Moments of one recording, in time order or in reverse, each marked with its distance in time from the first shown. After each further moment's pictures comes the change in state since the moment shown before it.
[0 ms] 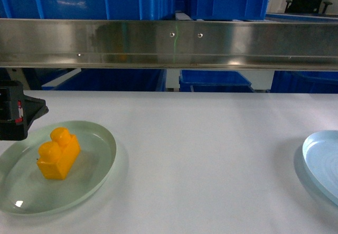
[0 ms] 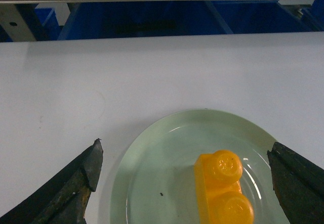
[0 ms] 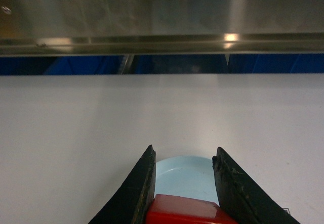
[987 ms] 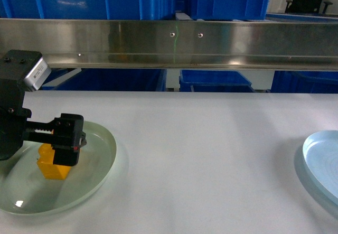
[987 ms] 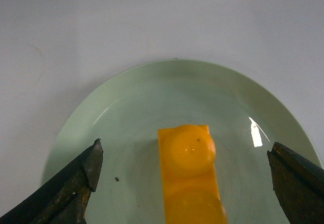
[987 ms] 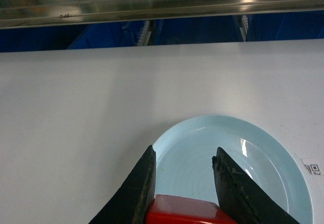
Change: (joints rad) left arm -0.150 0.198 0.150 -0.196 -0.126 0.005; right arm 0.030 -0.182 -0.175 -0.024 -0.023 0.045
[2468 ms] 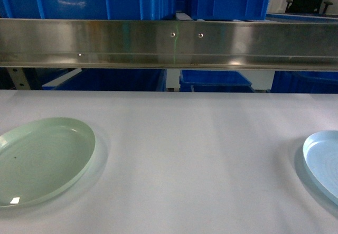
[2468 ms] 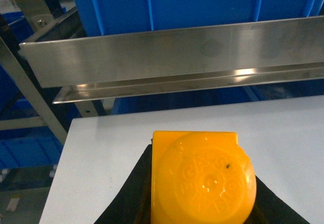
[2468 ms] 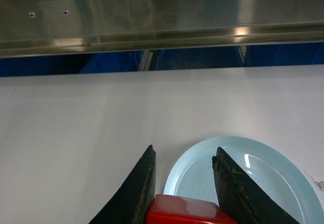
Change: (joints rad) left arm 0.217 -0.418 -0.068 0.092 0.105 0.093; right arm 0.140 -0.097 -0.007 0.008 0.154 0.073
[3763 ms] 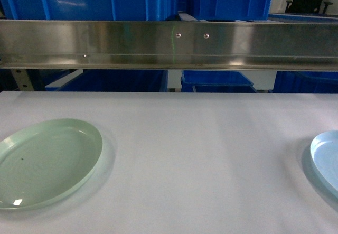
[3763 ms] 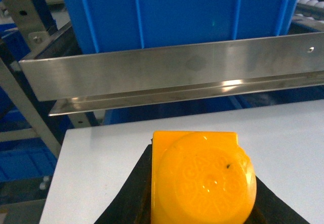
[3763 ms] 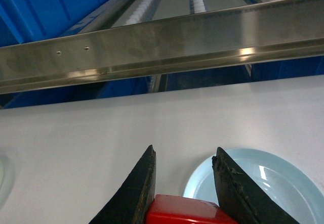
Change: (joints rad) left arm -0.021 -0.101 -0.002 -0.062 0.021 -0.020; right arm -0.055 -0.110 0.013 -0.053 -0.075 0.070
